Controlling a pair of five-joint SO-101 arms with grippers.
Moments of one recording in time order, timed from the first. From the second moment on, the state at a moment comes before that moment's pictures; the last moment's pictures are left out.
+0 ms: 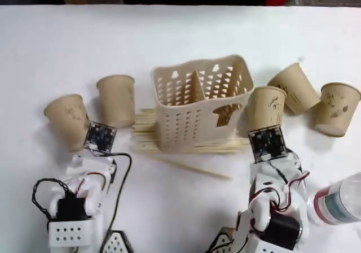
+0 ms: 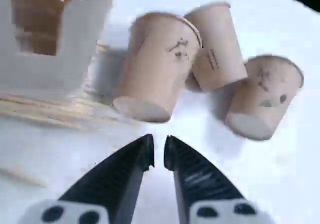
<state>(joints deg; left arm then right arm) -9.7 -98.7 97.3 64.0 -14.6 15.6 -102.7 74.9 73.3 35.3</state>
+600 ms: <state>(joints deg) -9.7 -98.7 97.3 64.0 -14.6 16.4 -102.7 83.9 71.7 35.6</state>
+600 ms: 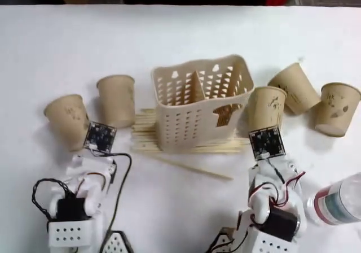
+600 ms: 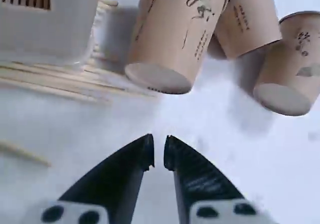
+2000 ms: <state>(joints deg) -3.9 -98.7 97.3 64.0 -14.6 16.5 -102.2 96.4 61.5 35.9</state>
